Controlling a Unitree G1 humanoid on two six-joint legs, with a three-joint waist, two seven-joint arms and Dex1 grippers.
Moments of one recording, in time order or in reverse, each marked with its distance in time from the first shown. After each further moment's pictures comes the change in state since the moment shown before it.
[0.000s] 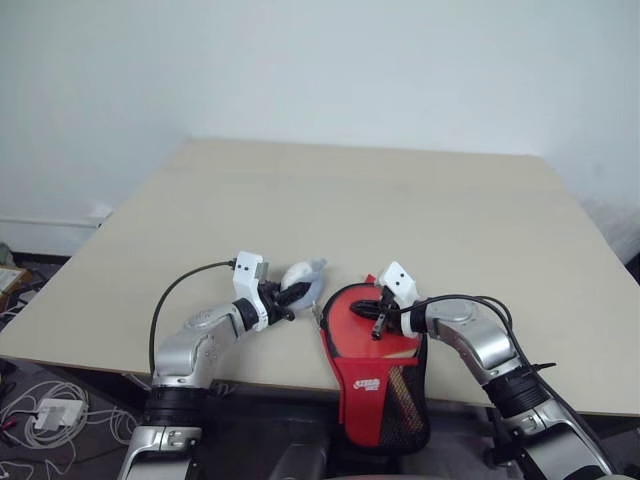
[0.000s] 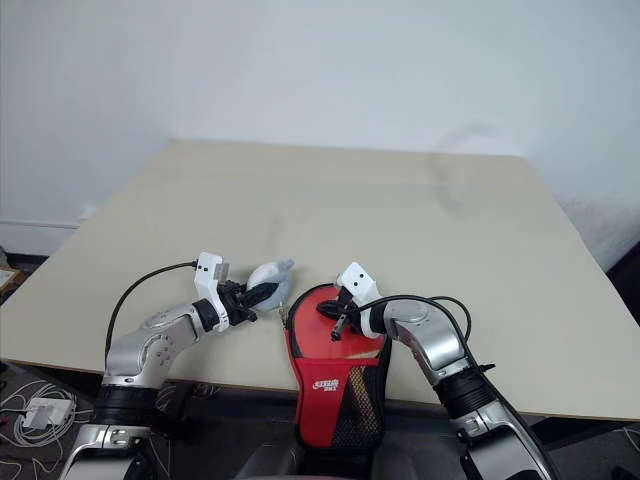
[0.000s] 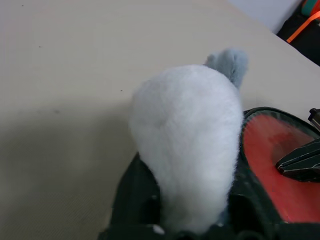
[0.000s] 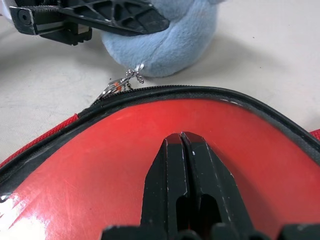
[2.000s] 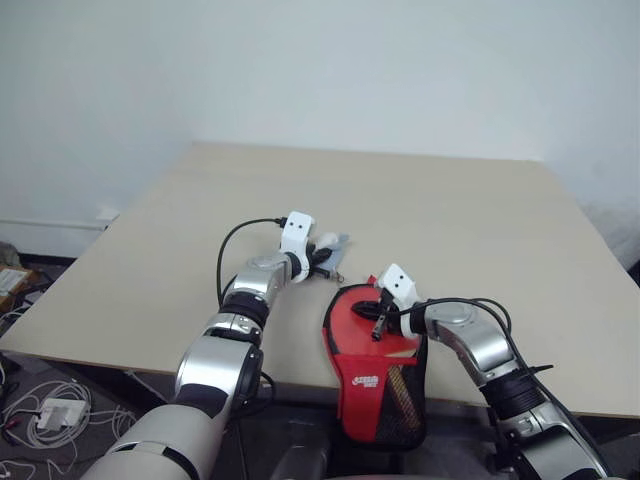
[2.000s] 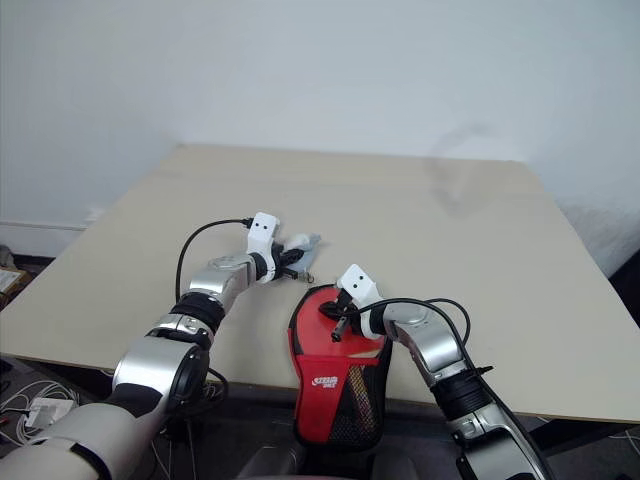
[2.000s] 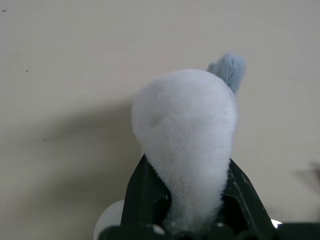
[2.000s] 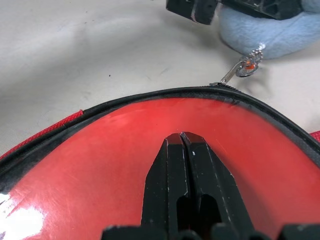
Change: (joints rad) left arm -0.639 -0.186 -0.063 0.990 0.355 -0.405 0.120; right arm 0.014 0.024 -0.020 0.007 -0.067 -0.003 0.014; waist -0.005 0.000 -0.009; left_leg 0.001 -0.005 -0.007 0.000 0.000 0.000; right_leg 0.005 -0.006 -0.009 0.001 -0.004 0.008
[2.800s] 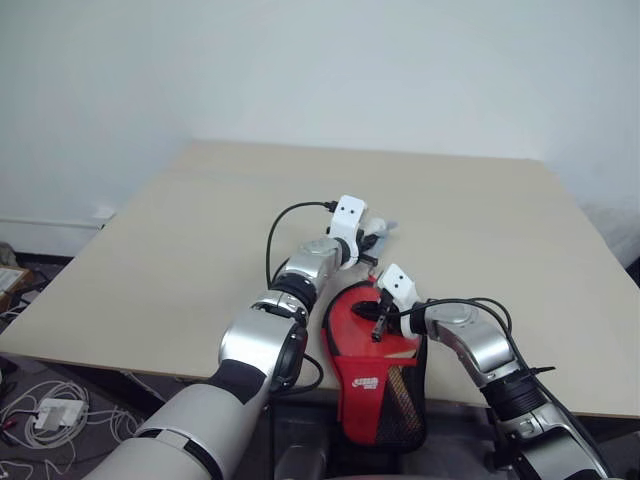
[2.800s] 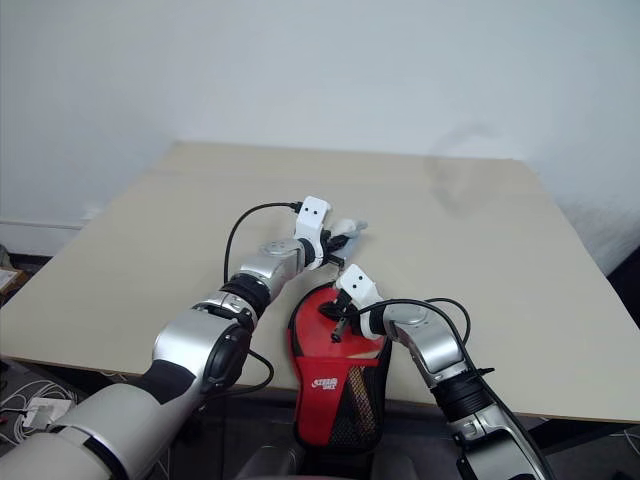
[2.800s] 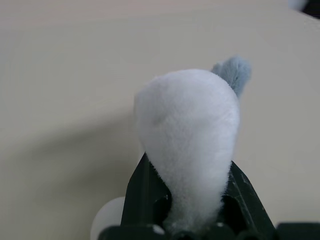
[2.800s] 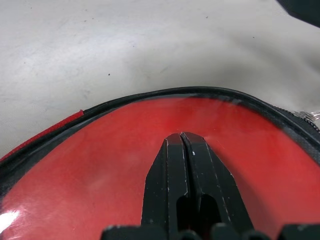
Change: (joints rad) left arm -0.183 -0.201 0.025 0.173 0.055 -0.109 0.033; right arm 0.008 -0.002 0.001 -0.023 -0.002 0.010 0.005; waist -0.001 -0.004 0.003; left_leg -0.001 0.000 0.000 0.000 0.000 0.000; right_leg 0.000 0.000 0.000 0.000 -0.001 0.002
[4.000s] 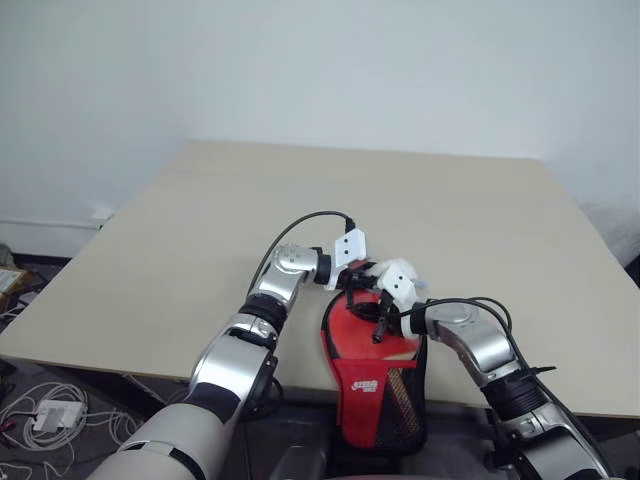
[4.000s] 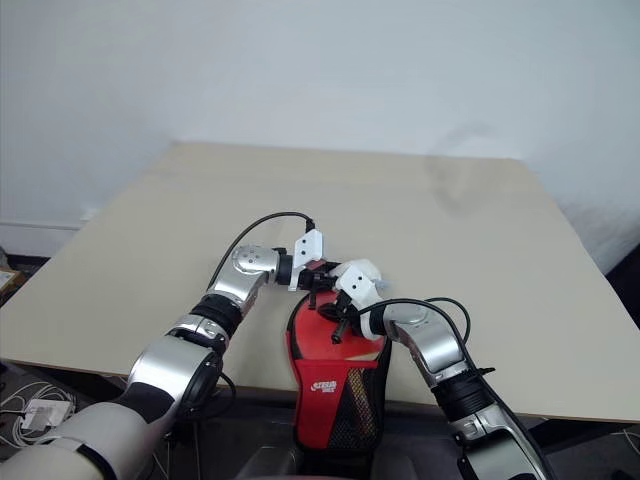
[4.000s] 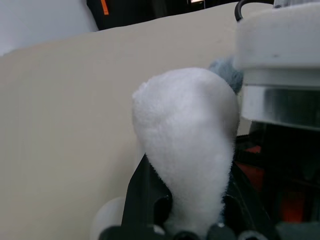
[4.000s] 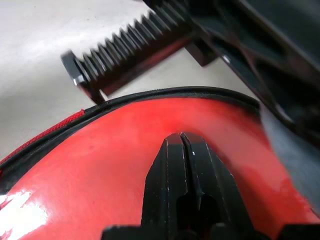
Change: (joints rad) left arm 0.198 0.142 -0.185 -0.204 0.112 -0.471 -0.747; right arm -0.004 -0.009 0.002 -0.012 0.000 0.015 0.018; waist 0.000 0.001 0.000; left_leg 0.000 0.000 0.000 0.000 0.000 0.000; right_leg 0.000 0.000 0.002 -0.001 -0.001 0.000
